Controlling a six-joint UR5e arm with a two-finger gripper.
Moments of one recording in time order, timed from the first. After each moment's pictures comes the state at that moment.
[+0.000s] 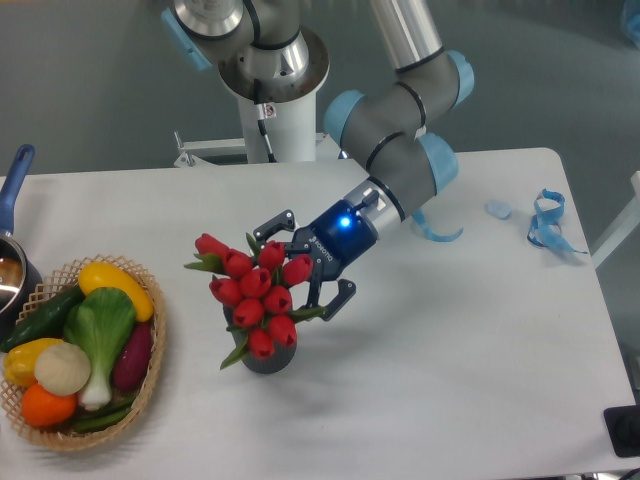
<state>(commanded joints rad) 2.67 -1.84 -1.98 -0.77 0.33 1.45</state>
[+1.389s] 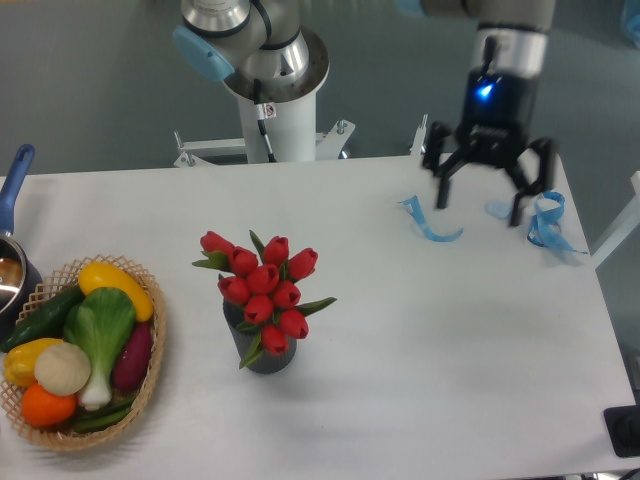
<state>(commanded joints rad) 2.95 -1.58 -1.71 -0.97 1.11 1.68</state>
